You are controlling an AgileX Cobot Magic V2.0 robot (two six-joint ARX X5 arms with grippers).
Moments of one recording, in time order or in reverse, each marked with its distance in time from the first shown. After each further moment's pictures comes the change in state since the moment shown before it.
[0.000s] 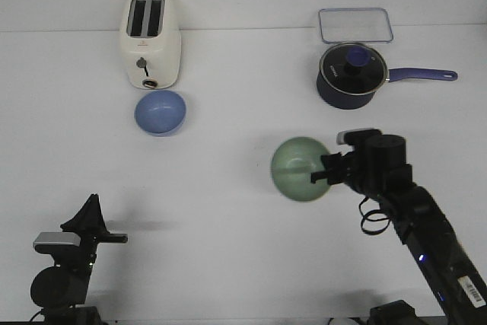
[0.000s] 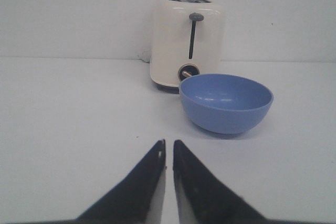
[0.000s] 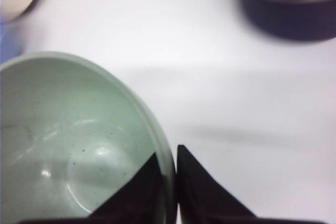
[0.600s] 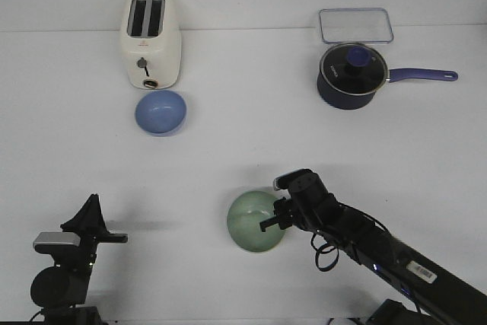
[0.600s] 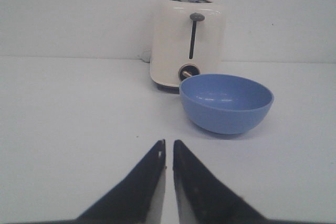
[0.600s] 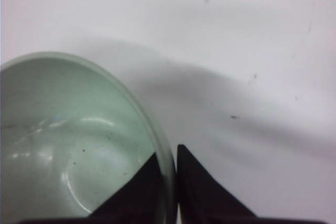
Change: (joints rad) left arm 0.000 0.000 0.000 0.000 0.000 -0.010; right arm 0.420 0.138 -0.185 0.151 0.187 0.162
